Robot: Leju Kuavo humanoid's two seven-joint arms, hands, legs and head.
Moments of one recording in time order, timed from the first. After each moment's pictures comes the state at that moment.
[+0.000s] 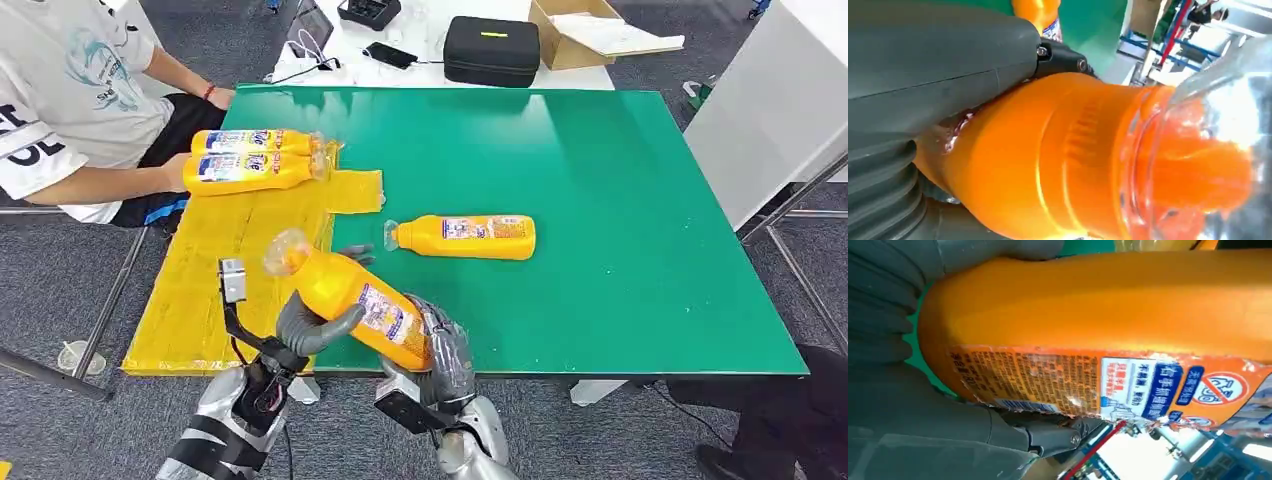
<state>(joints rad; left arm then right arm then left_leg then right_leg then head) -0.27 -0.15 -0.39 -1.01 0.46 -0.58 -0.41 -0.18 0.31 0.32 -0.79 0.65 -0.70 -0.70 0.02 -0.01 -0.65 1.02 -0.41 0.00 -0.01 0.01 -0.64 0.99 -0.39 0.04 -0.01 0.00</state>
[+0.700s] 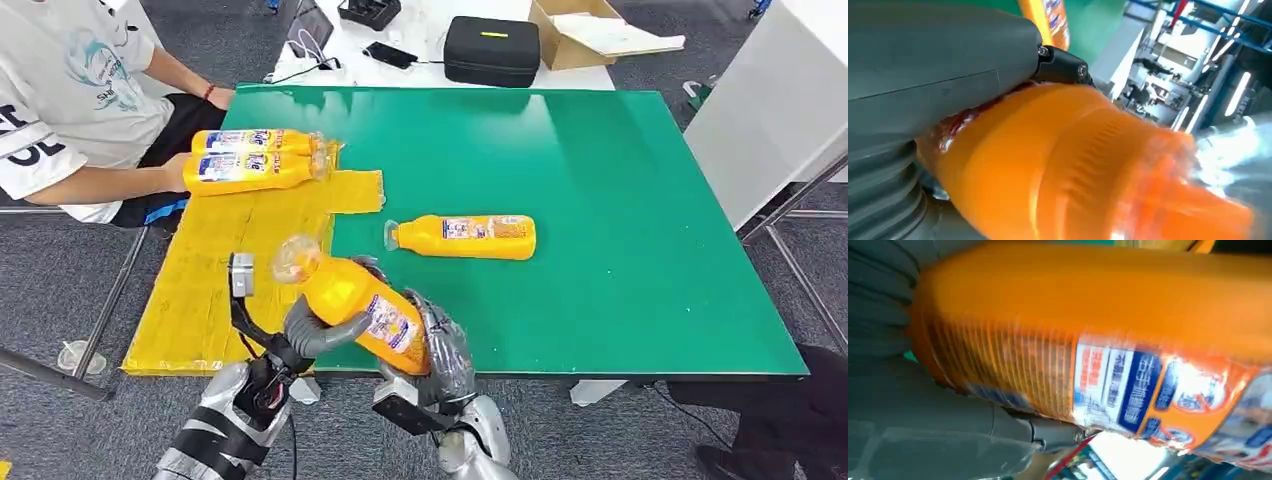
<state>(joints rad) -0.30 -0.13 -0.44 -0.97 0.66 -0.68 -0.32 -0.17 0.34 0.24 -0.81 0.73 -0.70 -0.70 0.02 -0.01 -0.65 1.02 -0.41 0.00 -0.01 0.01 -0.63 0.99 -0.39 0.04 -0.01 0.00</state>
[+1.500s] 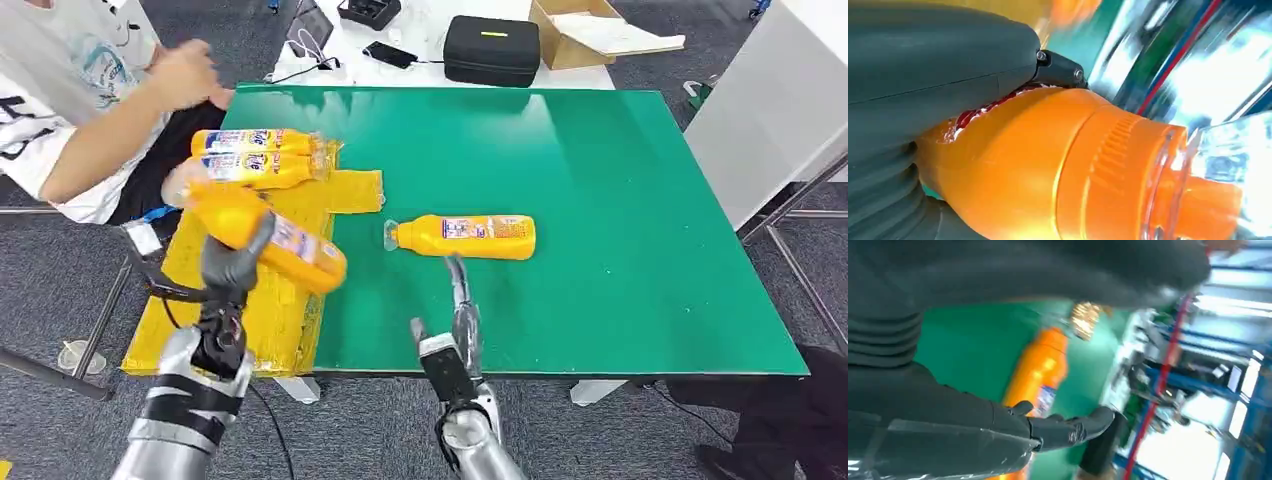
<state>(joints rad) -0.42 -0.16 -0.10 -1.00 0.44 -0.05 -0.52 -0.15 0.32 0.33 -1.03 0.28 -0.54 -0.70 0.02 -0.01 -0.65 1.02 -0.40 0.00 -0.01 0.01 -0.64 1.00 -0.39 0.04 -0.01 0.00</state>
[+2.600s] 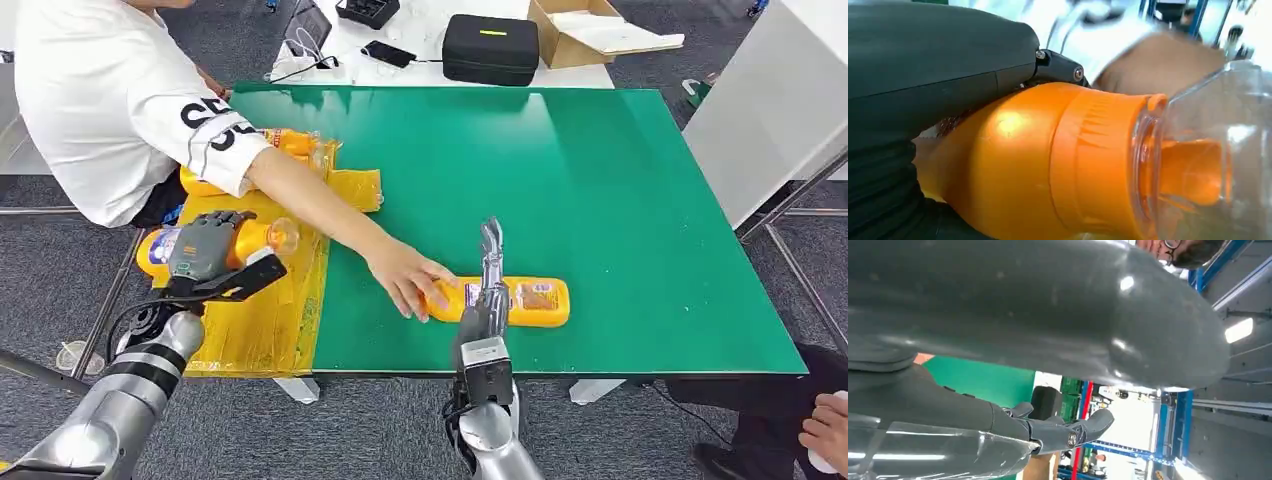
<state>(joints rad) -0.61 0.08 -0.25 -0.54 -0.99 0.28 -0.55 -0.09 0.26 0.44 -1.34 0.15 -0.52 -0.70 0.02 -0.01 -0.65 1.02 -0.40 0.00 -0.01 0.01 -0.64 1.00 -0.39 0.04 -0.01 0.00</state>
